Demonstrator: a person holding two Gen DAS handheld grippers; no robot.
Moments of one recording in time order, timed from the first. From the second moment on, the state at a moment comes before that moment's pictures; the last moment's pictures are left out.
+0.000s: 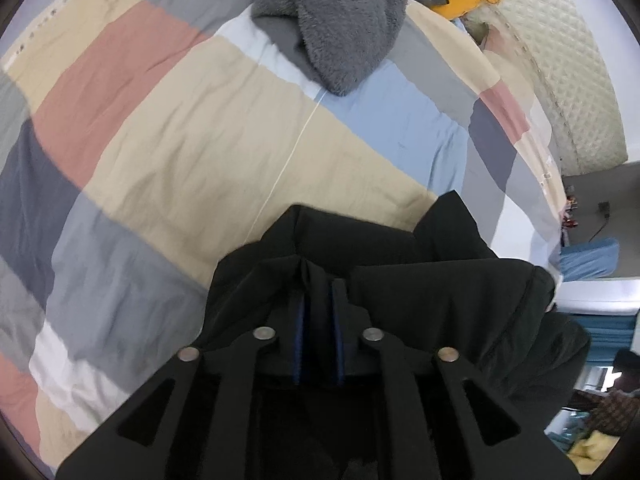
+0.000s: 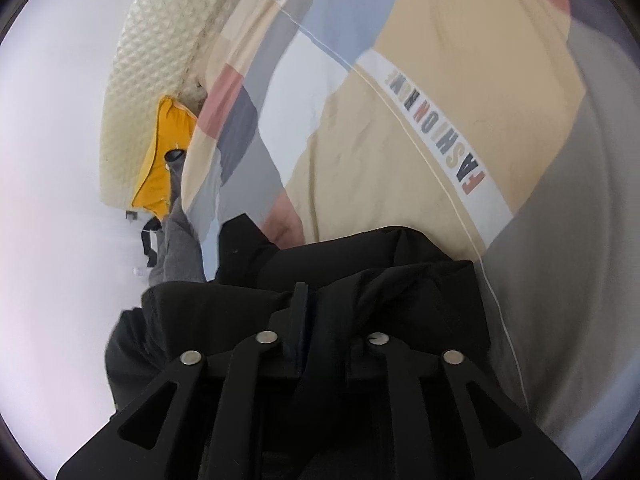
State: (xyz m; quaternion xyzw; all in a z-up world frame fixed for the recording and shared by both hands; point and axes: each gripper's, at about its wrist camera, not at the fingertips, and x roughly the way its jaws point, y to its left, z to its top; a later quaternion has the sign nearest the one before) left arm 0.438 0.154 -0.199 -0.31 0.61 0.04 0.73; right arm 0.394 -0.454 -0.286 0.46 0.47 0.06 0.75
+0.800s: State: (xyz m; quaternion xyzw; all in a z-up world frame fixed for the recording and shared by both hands) left arm 0.342 0.066 -0.092 -0.09 0.42 -0.08 0.90; right arm 0.324 -0.312 -0.116 0.16 0.36 0.08 0.91
